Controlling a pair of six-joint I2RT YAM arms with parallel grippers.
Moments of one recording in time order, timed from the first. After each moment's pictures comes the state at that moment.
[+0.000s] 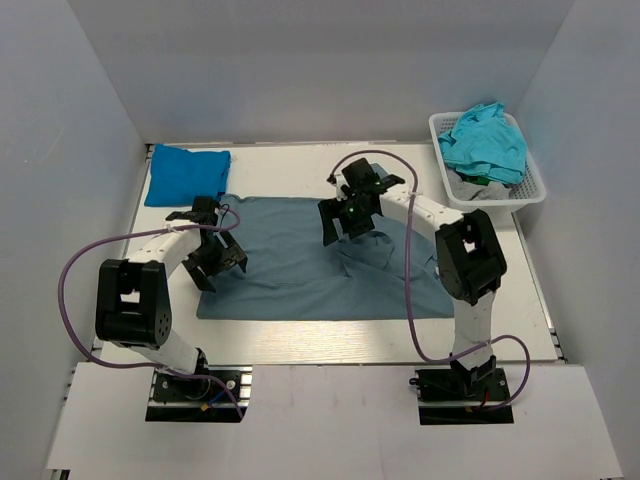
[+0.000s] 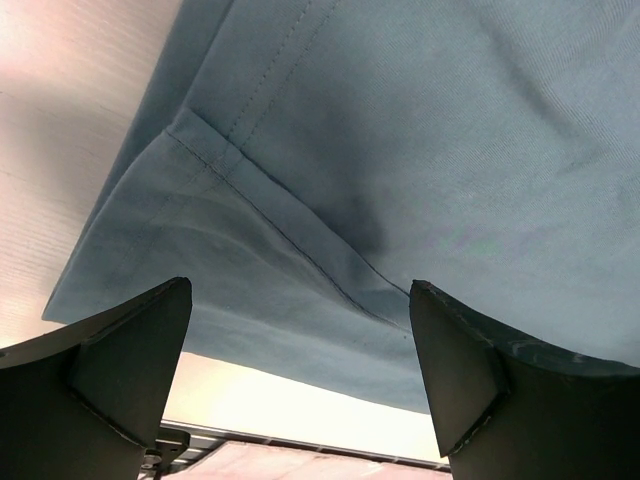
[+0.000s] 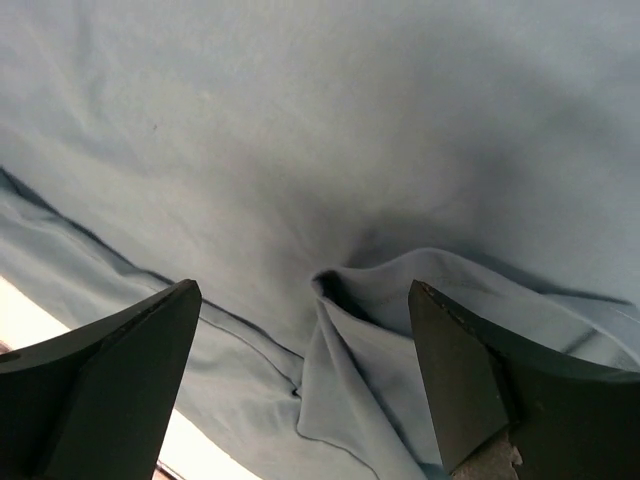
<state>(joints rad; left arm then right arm) -0.10 1.56 0.97 -0.82 -0.02 -0.70 0.57 2.00 1.55 -0.65 -0.32 0.14</state>
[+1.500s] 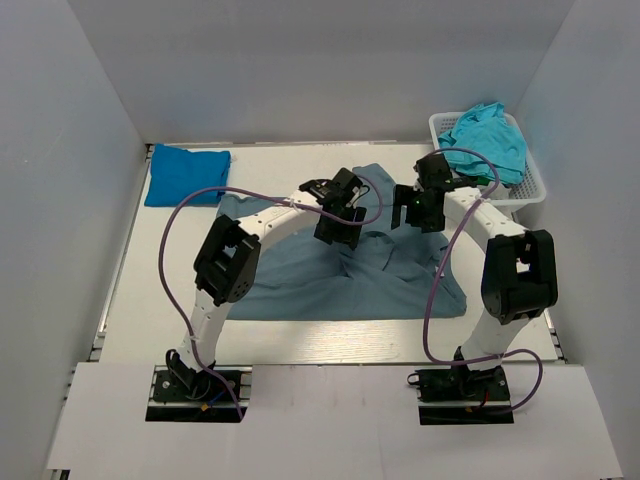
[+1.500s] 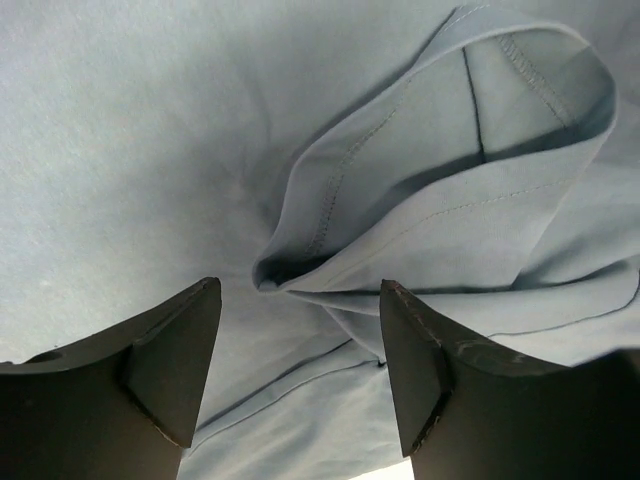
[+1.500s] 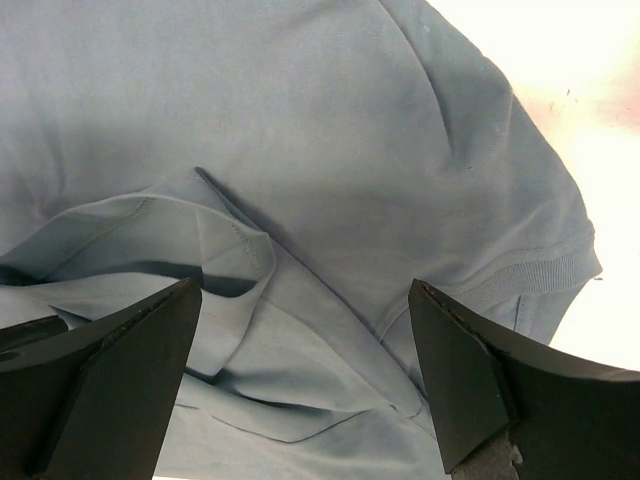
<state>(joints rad) -0.74 2.17 1.81 -0.76 0.02 -0.38 0.24 1.74 1.30 -0.64 -0.05 0.26</state>
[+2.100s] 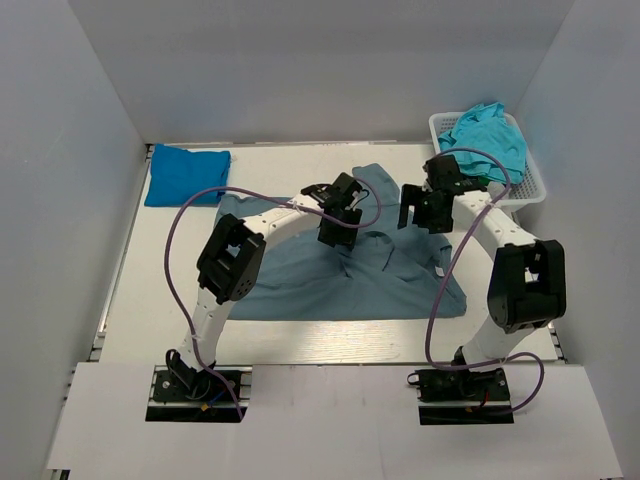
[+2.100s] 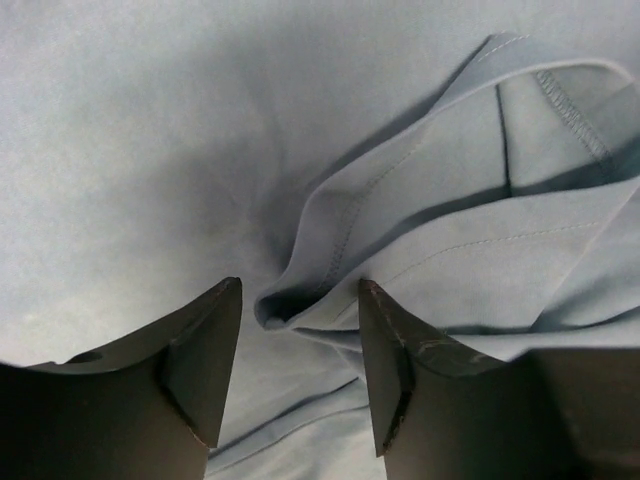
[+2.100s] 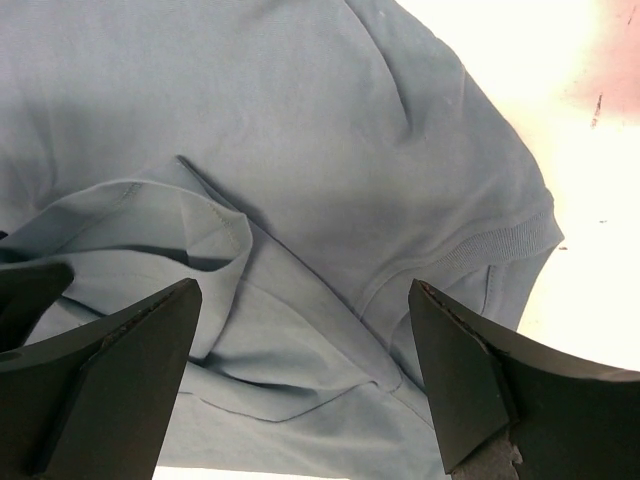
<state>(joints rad) -0.74 2.20 1.78 -0.69 0.01 -0.40 0.21 1.67 1.26 -0.64 -0.04 0.26</state>
